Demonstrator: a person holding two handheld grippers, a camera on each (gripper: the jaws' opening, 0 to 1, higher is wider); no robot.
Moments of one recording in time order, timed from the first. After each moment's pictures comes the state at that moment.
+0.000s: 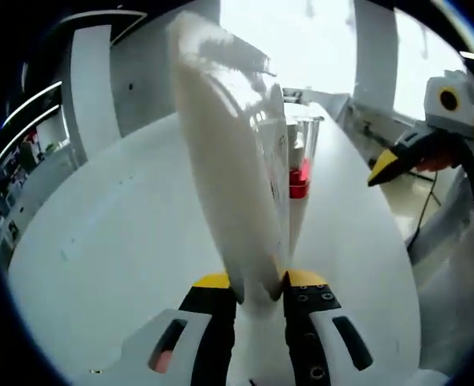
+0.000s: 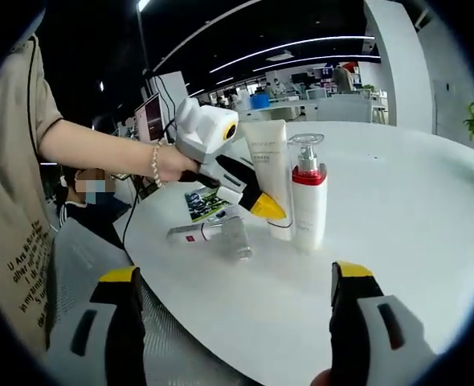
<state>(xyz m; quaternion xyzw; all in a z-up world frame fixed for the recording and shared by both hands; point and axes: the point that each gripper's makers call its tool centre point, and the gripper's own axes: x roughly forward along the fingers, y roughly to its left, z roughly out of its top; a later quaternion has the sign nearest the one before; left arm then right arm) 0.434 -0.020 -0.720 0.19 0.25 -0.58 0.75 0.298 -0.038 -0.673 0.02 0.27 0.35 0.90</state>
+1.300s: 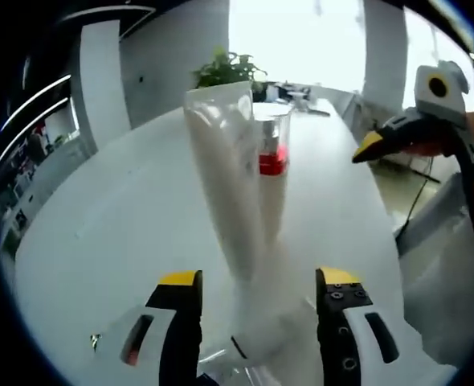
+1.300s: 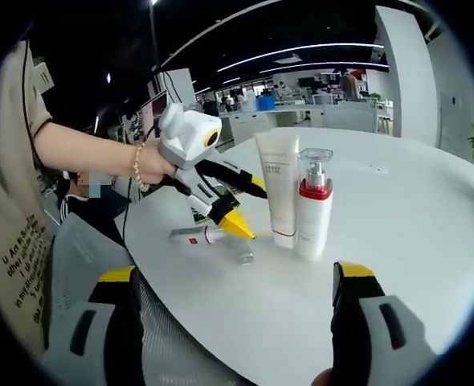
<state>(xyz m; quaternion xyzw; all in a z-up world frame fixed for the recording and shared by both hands) 0.407 0.021 -0.710 0.19 0.27 -0.55 0.76 0.298 -0.032 -0.657 -0.01 0.26 0.36 0.90</state>
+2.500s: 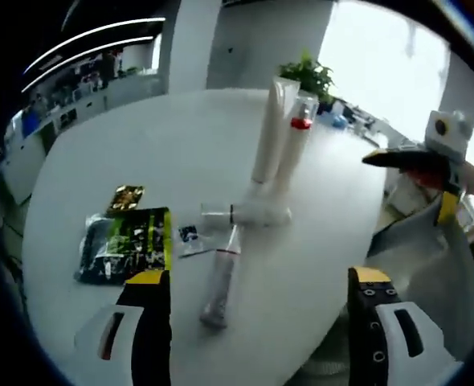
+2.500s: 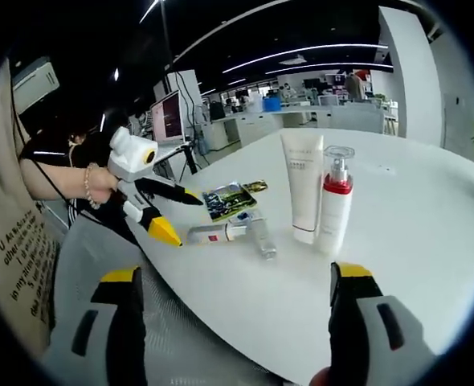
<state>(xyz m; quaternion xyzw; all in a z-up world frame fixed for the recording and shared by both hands) 0.321 0.147 -0.712 0.05 0.36 -0.39 0.85 0.270 -0.011 -0.659 0.00 0.26 0.38 0.89</state>
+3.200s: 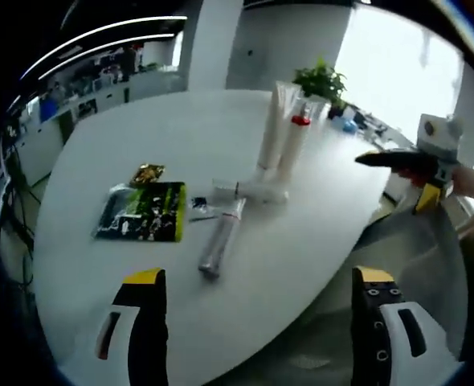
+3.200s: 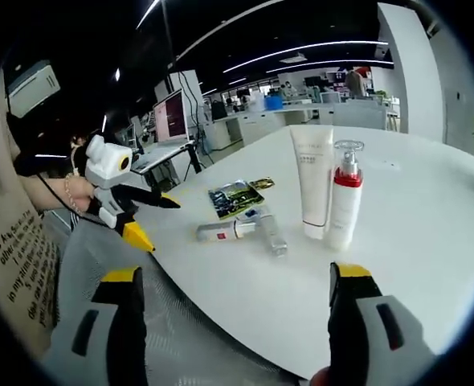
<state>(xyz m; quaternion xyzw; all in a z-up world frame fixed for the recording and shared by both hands) 0.279 0.174 -0.706 0.03 0.37 -0.35 0.86 0.261 -0.001 -0.663 0.00 0.26 0.38 0.89</state>
